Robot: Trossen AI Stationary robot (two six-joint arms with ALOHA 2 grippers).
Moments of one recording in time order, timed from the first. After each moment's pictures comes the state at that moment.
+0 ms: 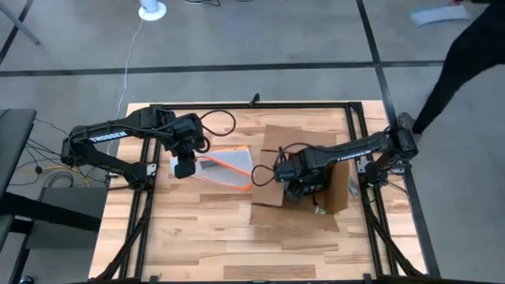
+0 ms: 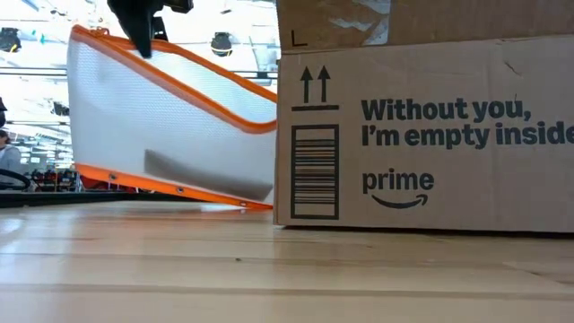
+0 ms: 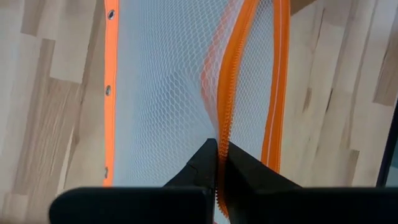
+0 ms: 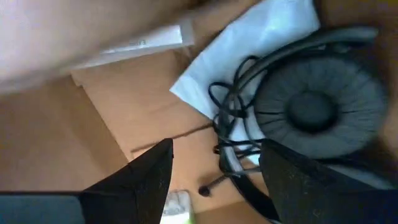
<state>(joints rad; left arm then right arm) 0.18 1.25 1.35 -1.36 0.11 -0.05 0.12 1.69 1.26 -1.09 -0.03 0.67</state>
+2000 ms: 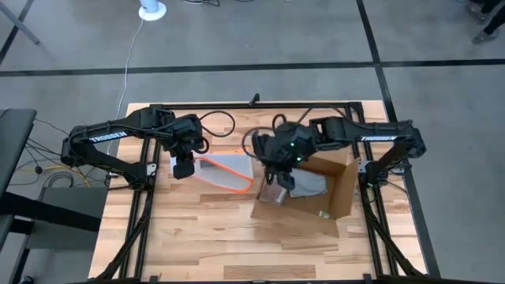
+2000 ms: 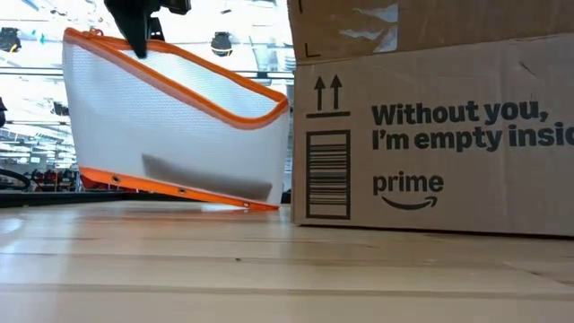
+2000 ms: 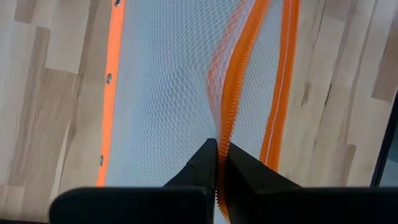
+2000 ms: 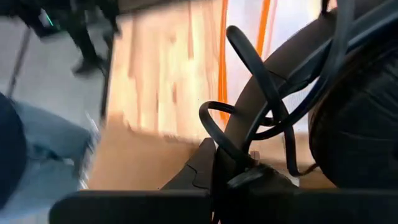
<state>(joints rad) 0.18 1.25 1.35 -1.39 0.13 -0.07 0.06 1.61 1.73 -0.92 -0.15 0.23</state>
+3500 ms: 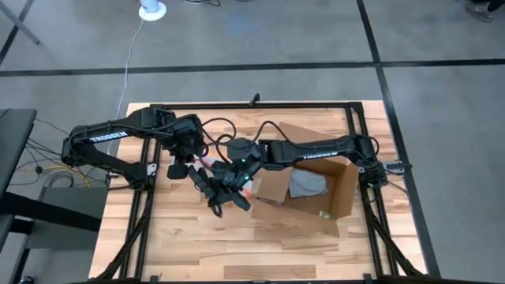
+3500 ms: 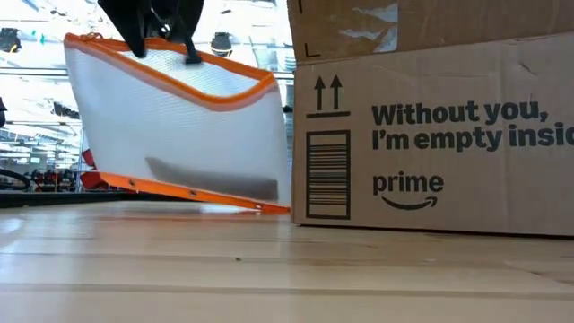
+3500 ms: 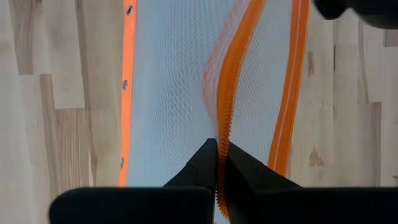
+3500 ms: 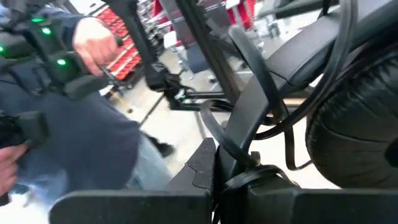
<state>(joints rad) 0.18 1.25 1.35 -1.39 0.13 0.21 0.08 2.08 1.99 -0.23 -0.60 0.27</state>
